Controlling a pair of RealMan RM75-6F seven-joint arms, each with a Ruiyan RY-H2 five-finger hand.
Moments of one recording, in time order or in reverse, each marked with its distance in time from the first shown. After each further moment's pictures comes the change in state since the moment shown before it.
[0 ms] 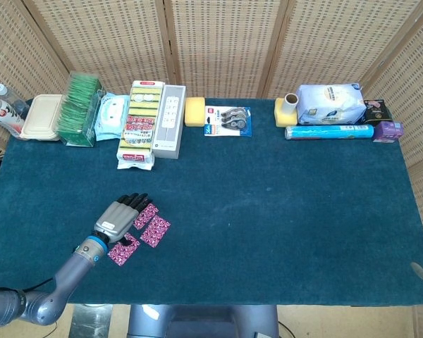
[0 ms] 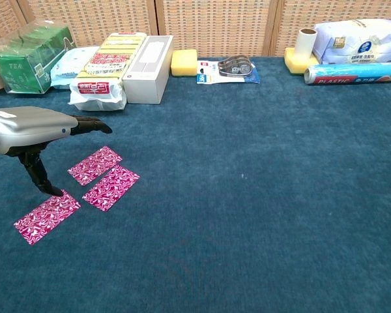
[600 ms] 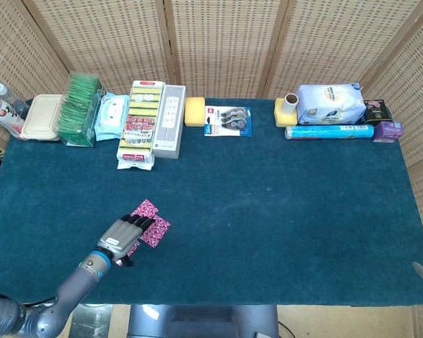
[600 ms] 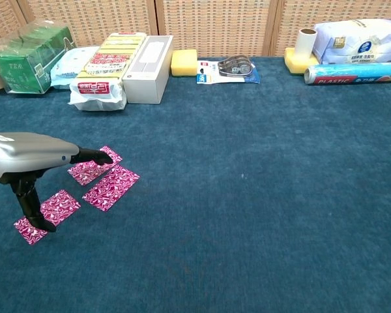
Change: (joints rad) left arm -0.057 0.035 0.045 -0.212 -0.198 0.027 0.125; right arm 0.000 -0.003 0.003 0.002 0.005 0.003 -0.007
